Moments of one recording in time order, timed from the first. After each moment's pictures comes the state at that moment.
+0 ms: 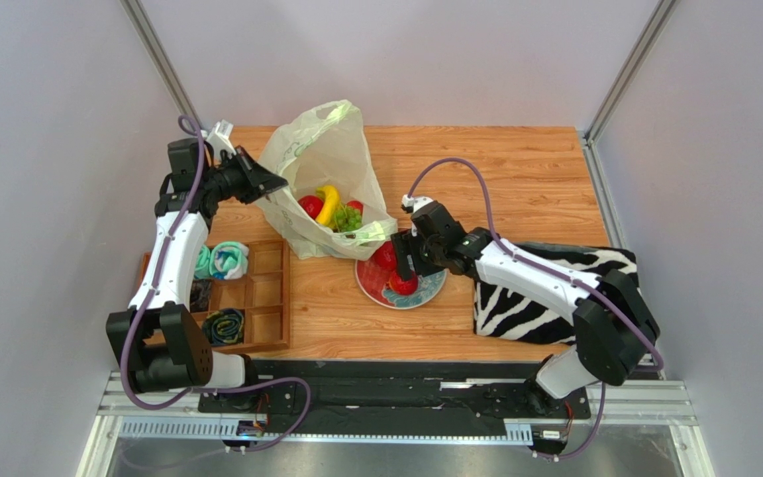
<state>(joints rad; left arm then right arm) 0.13 1.37 1.18 -0.35 0.72 -0.52 0.75 1.48 1.03 -0.41 0.03 0.36</state>
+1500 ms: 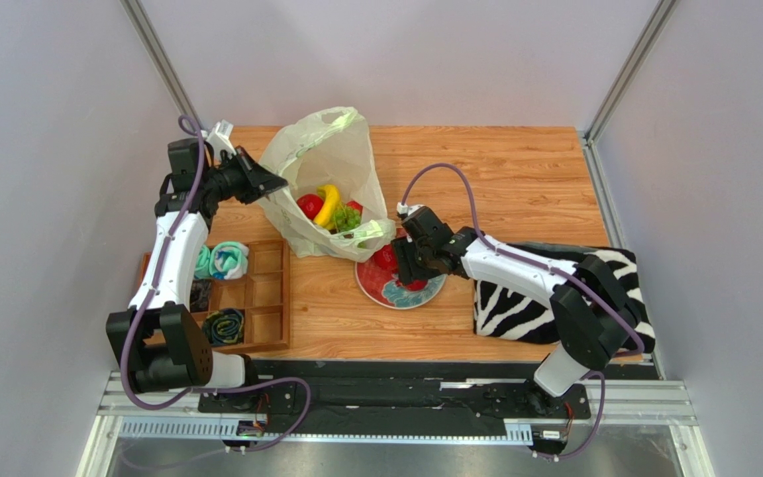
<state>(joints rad) 0.13 1.37 1.18 -0.35 0.72 -0.52 0.77 1.62 1.06 -0.44 0.06 0.38</state>
